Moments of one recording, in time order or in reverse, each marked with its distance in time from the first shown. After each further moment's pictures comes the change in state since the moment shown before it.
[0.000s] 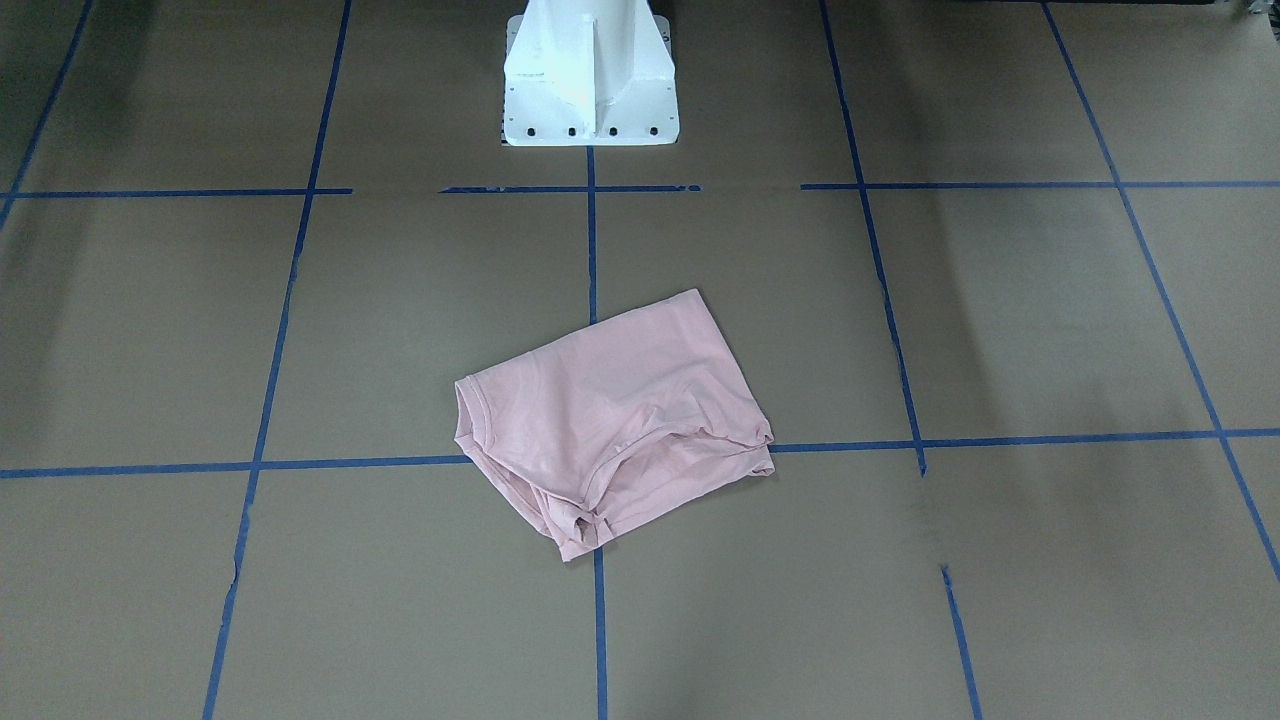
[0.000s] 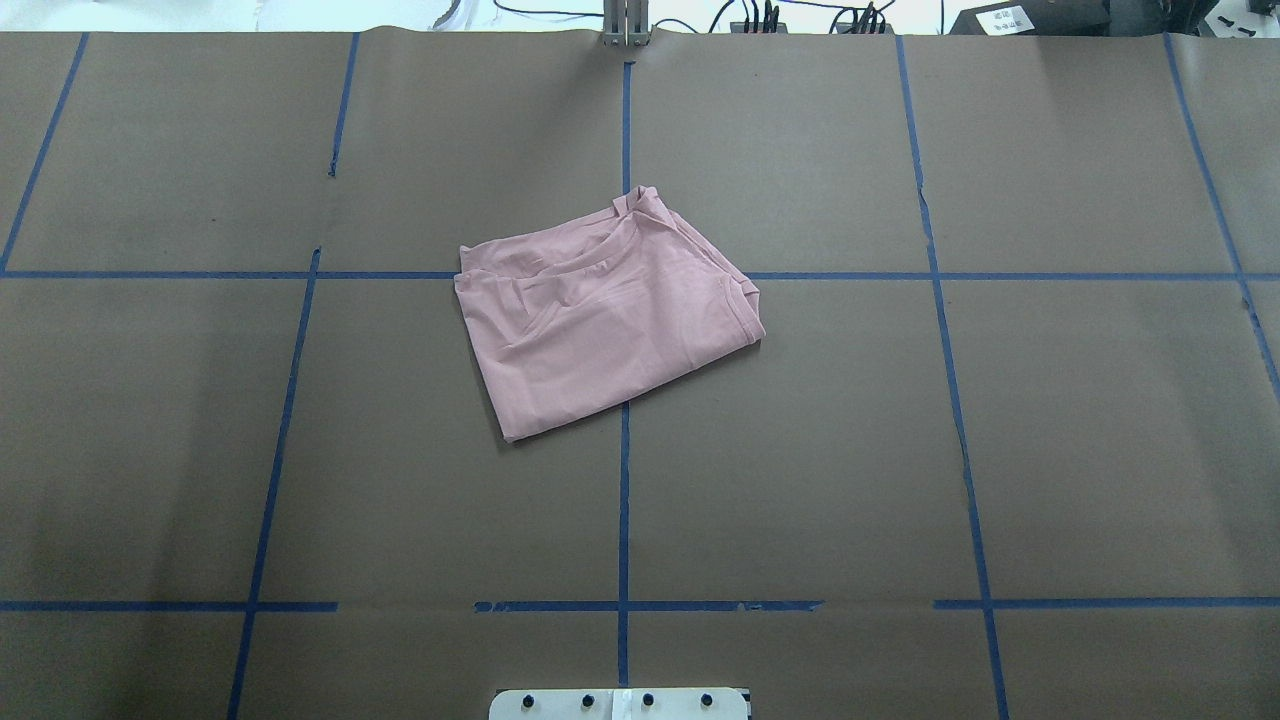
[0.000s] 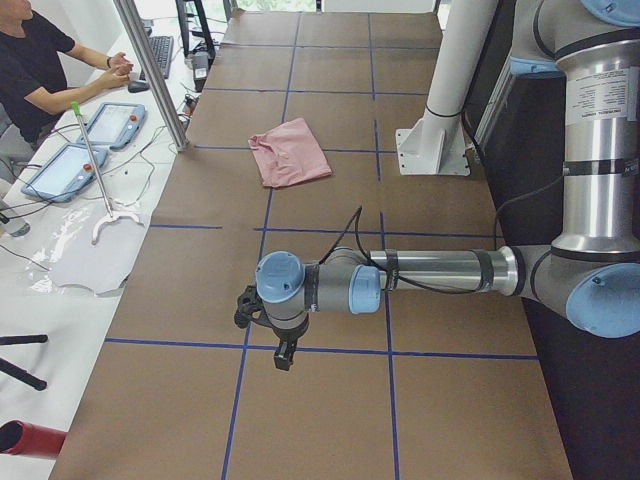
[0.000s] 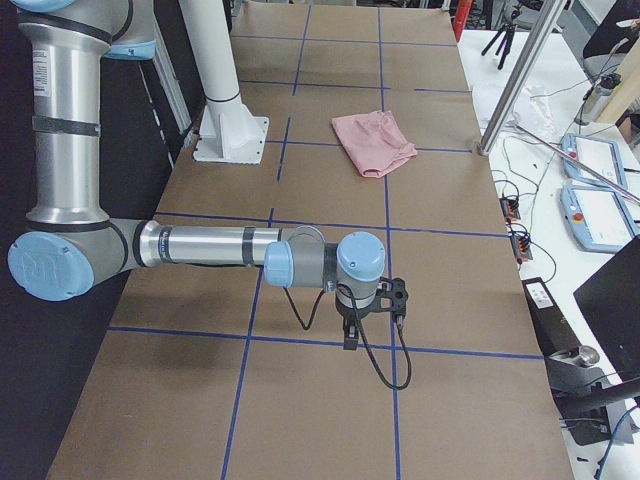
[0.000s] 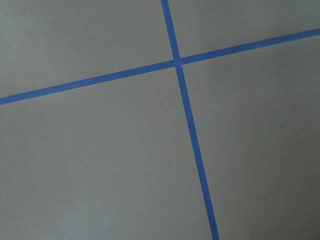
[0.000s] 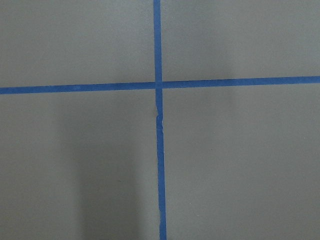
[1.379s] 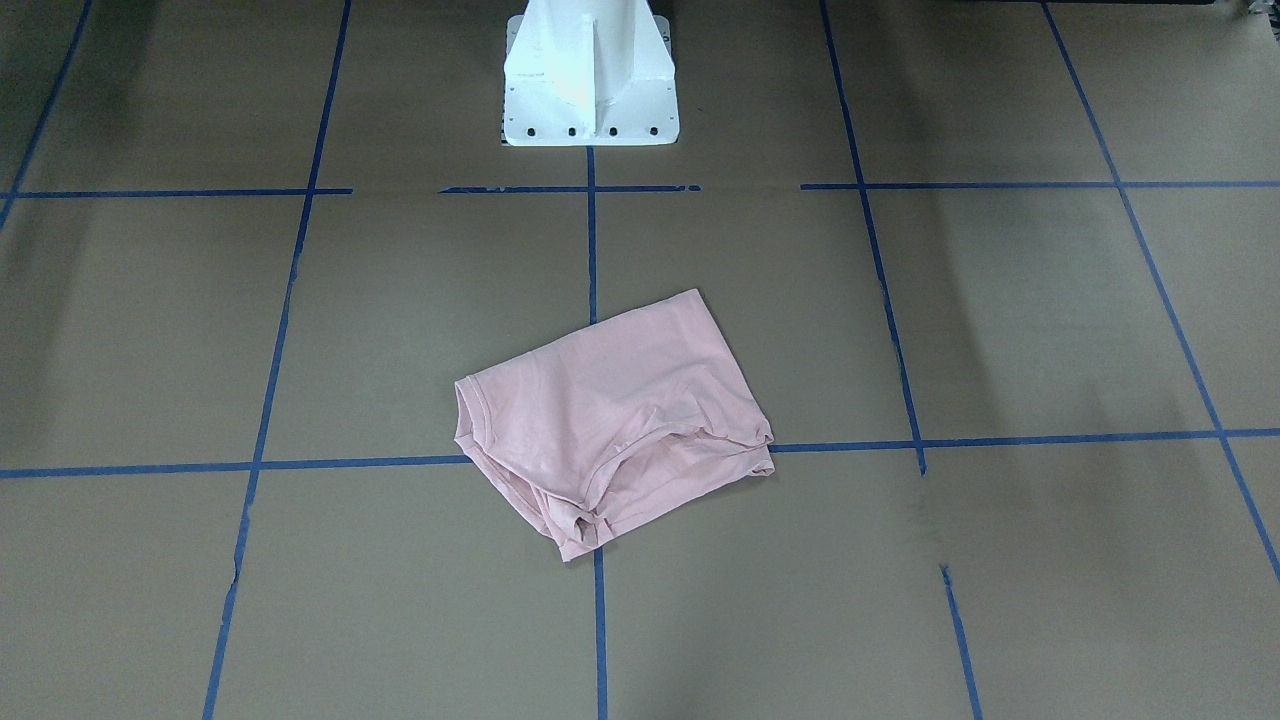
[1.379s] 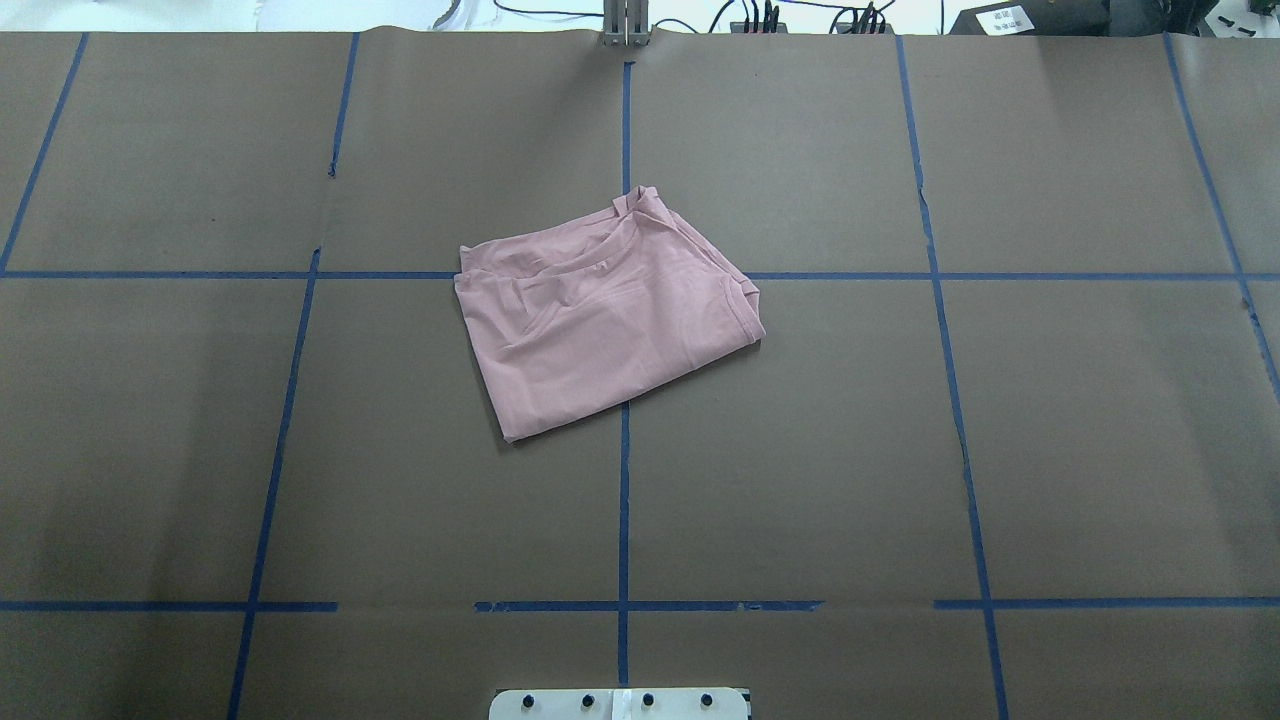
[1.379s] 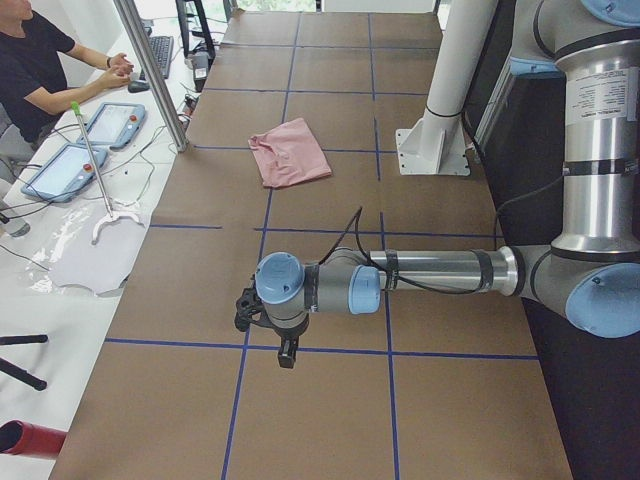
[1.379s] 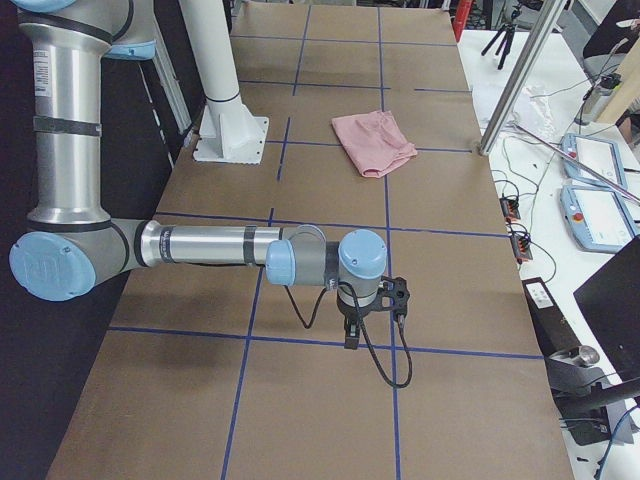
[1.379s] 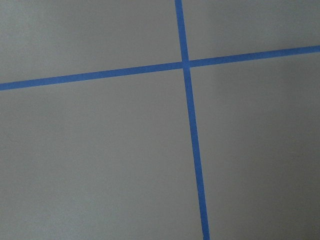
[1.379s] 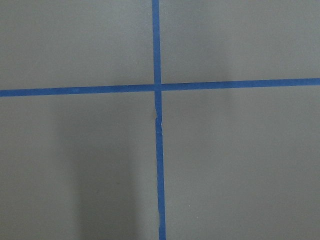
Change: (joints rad) left arm 0.001 -0.001 0.006 0.003 -0.049 -0.111; right arm -0.004 0.004 0.001 0.001 -0.010 0.005
